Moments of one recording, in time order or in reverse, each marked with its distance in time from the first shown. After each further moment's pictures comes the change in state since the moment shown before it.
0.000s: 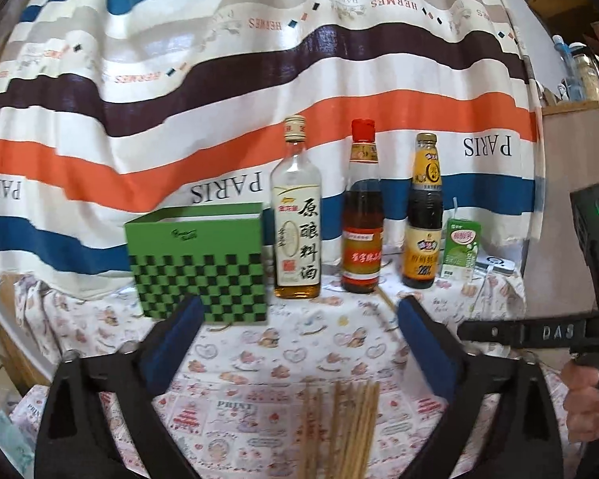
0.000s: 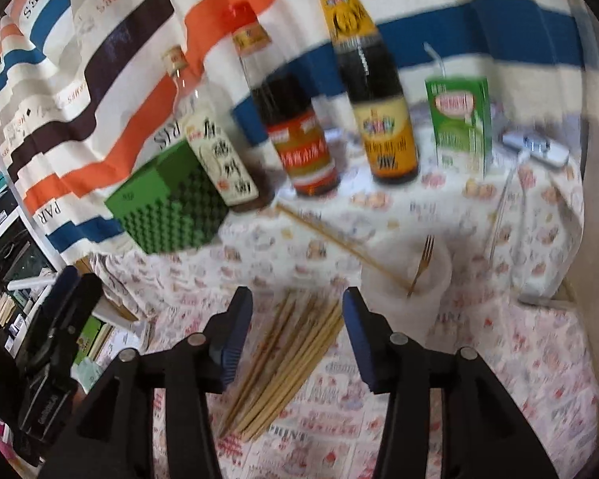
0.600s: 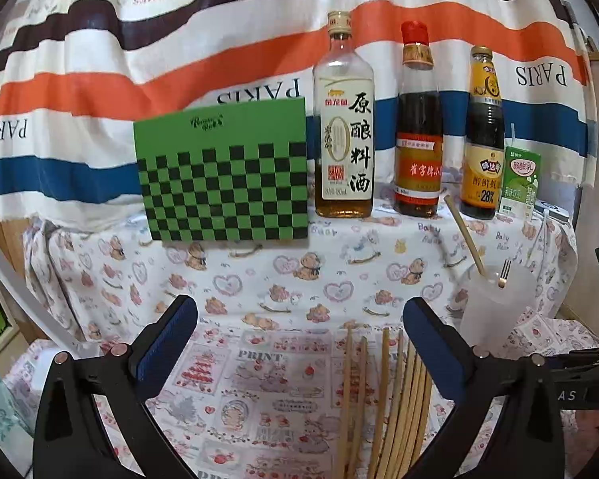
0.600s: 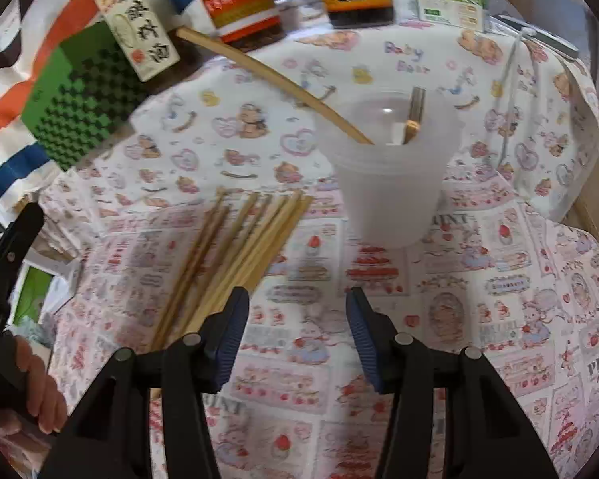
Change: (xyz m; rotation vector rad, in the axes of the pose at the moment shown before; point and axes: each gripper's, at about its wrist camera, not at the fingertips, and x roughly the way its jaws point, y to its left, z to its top) left arm 0.060 0.019 -0.062 -0.017 0.196 0.107; right arm 0.086 -0.034 -0.055 0.012 0.221 -0.179
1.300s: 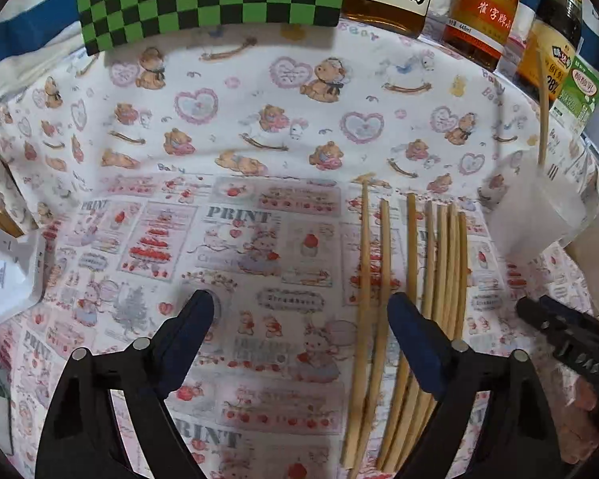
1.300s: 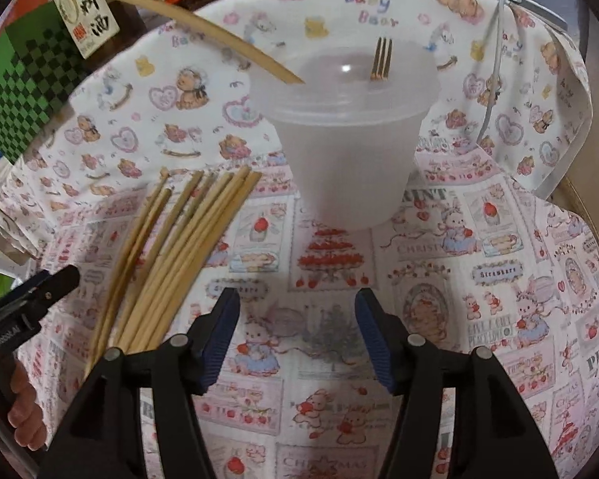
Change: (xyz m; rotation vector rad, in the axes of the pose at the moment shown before) left arm 0.089 0.012 -0.051 -0.071 0.565 -0.056; right arm 0.027 -0.014 -0.005 0.023 0.049 -0.097
